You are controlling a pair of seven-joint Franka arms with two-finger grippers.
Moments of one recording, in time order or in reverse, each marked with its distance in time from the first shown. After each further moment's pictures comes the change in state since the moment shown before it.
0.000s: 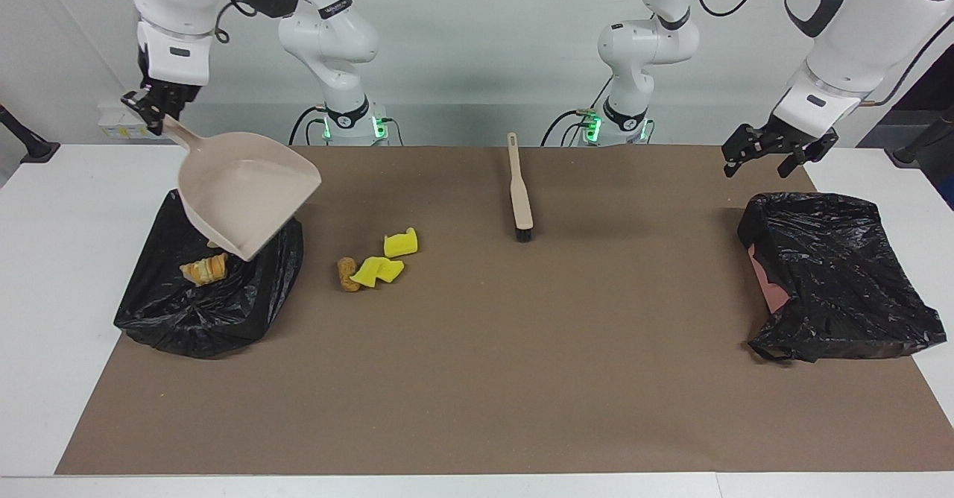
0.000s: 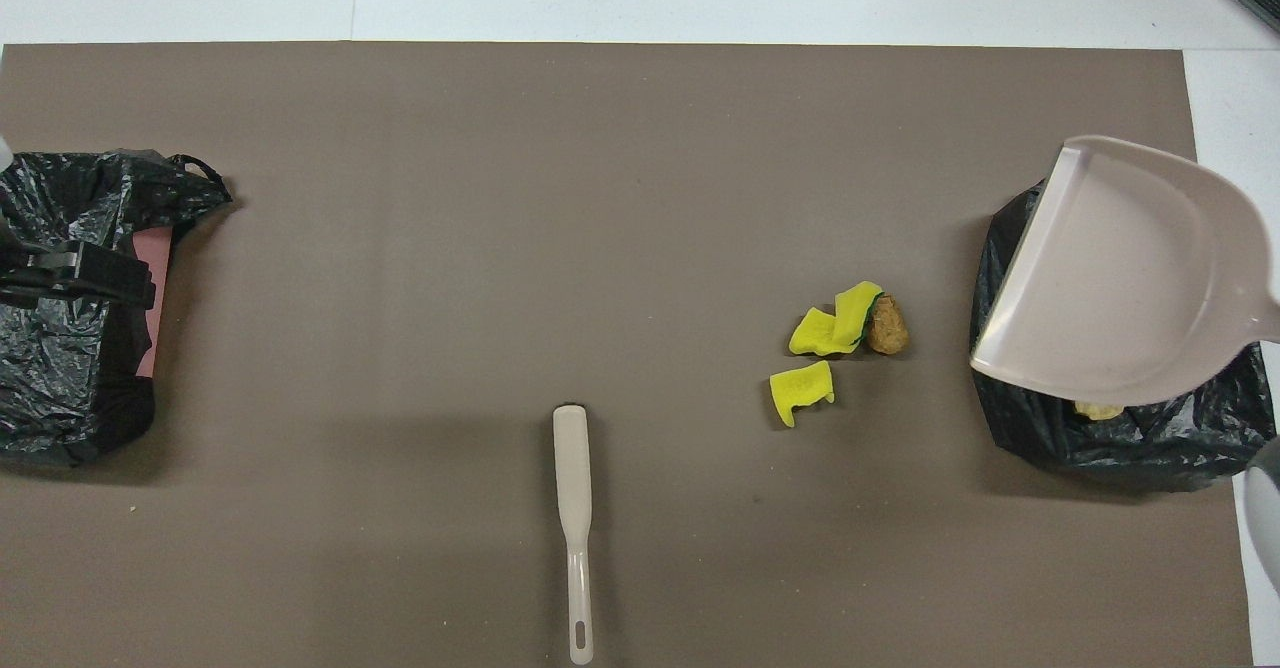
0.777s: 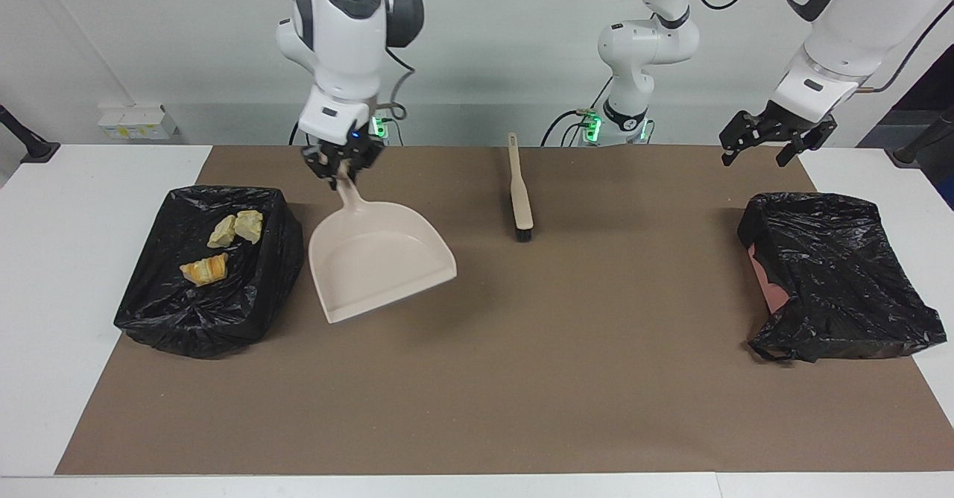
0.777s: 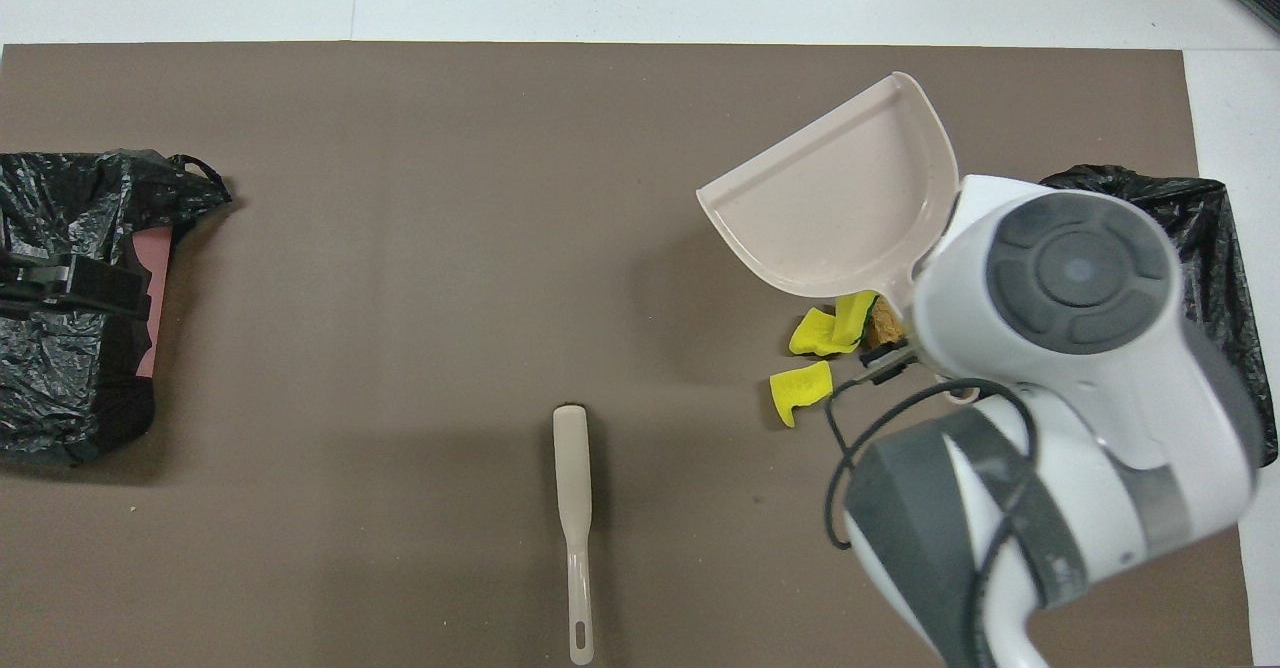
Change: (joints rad) left arm 0.000 -0.022 -0.008 -0.003 0.000 -0.021 0.000; right arm 0.321 0.207 0.071 -0.010 0.234 0.131 1.060
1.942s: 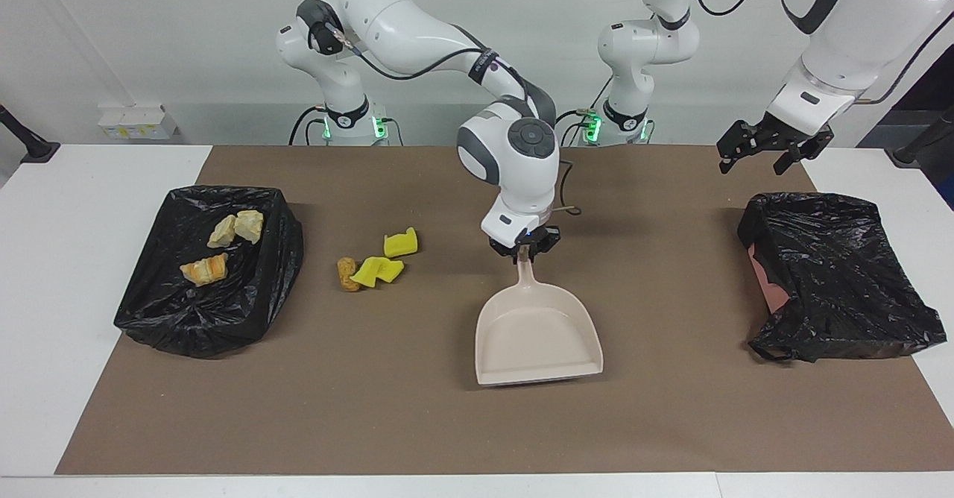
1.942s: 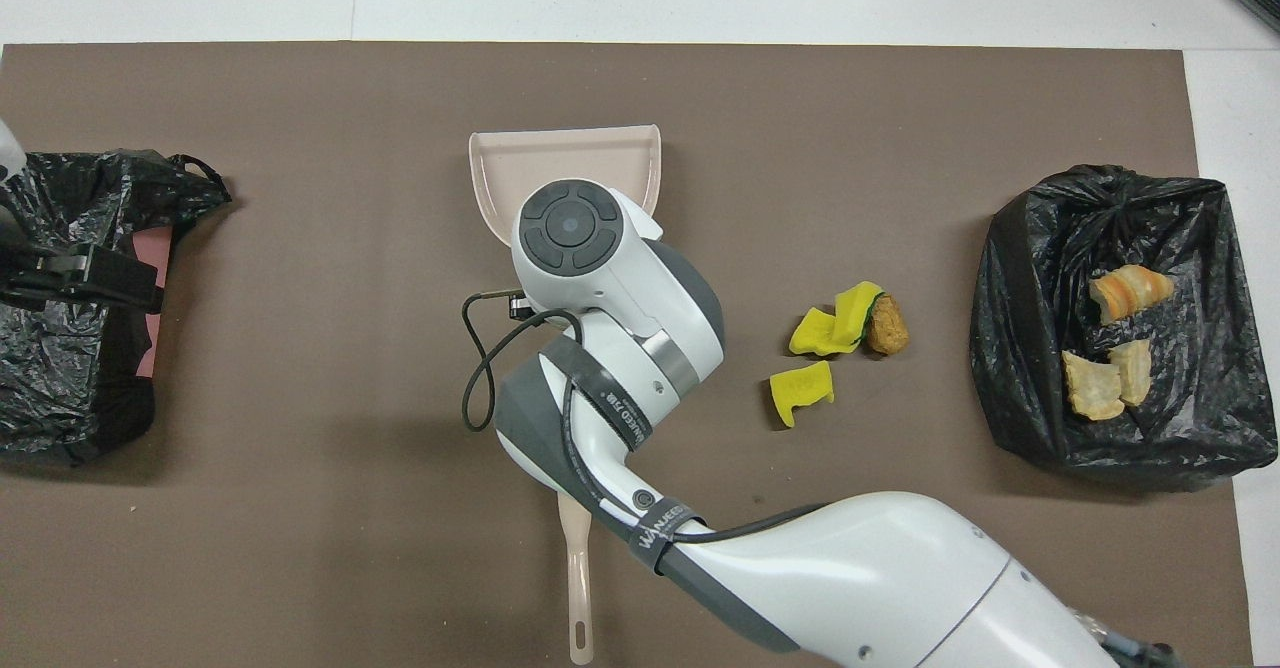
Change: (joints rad) left arm -0.001 0.035 -0.005 0.018 0.000 0.001 0.004; right arm 0.346 0.678 -0.002 0.521 0.116 0.230 0.660
